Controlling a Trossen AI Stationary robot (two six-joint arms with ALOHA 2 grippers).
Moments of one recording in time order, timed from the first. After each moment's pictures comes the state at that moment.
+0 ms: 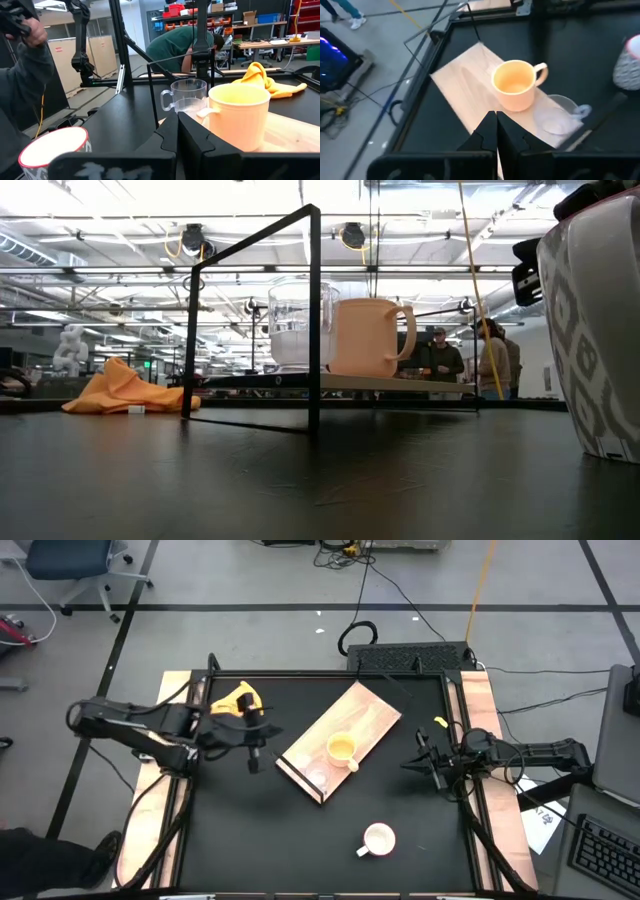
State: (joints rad) left arm -0.18 1.19 1.28 -0.75 -0.45 -0.06; right arm -0.02 0.16 0.02 0.16 -0.24 0.12
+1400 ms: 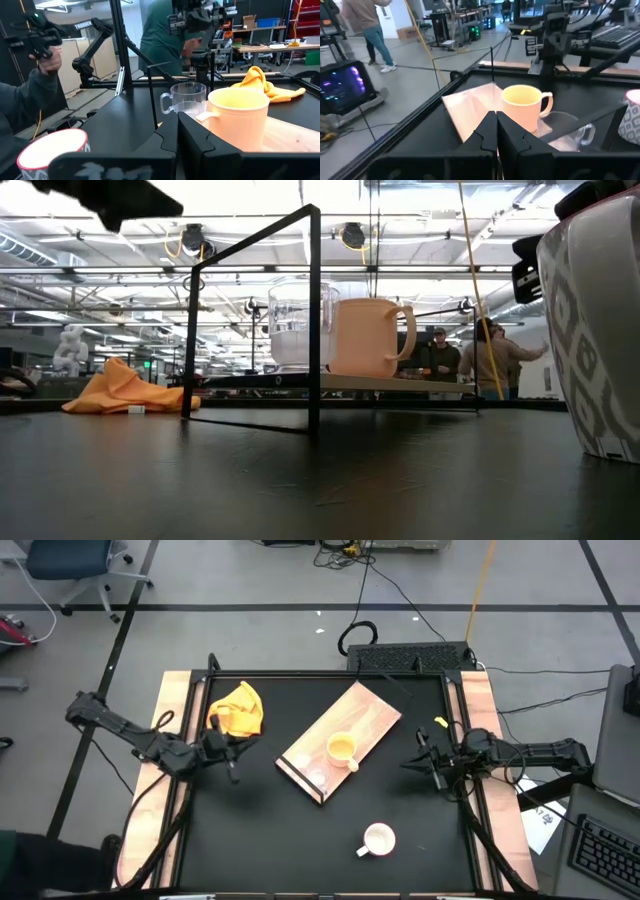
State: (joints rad) left arm -0.46 0.66 0.48 -0.02 -0.84 -0.10; right arm -0.02 0.16 0.02 0.18 -0.24 0.11
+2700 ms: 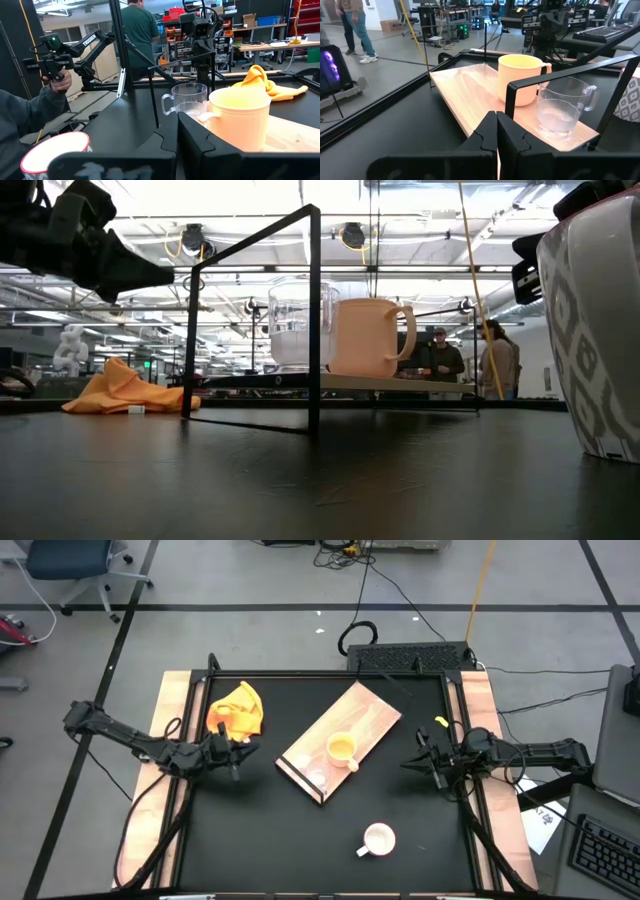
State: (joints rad) left arm -0.35 0.53 0.12 0.27 -0.65 -0.13; right arm -0.02 0.17 0.02 0.18 -0.24 0.13
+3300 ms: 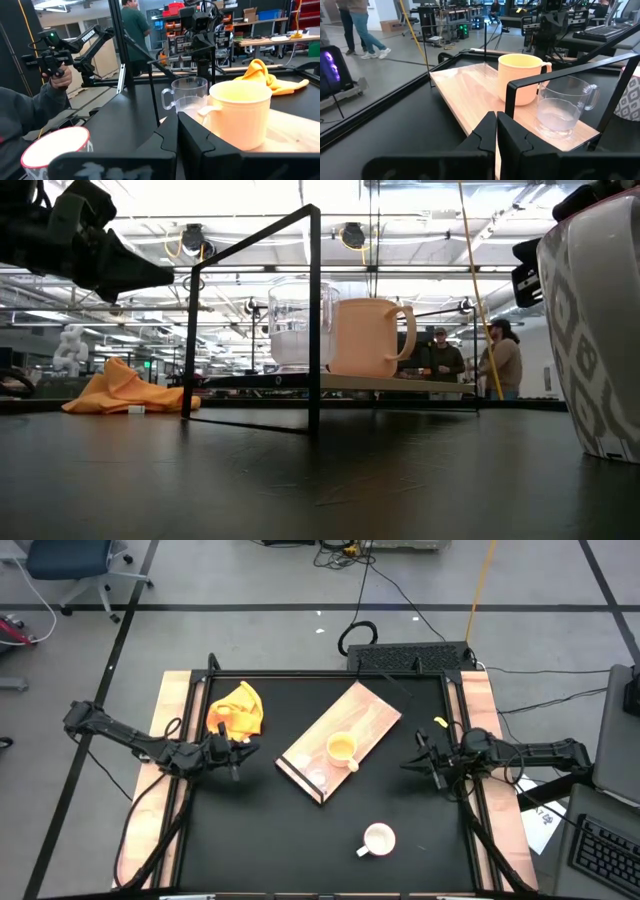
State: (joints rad) left arm -0.35 0.53 0.12 0.26 -0.65 -0.12; right arm -0.02 0.17 0.02 0.16 -0.24 0.14
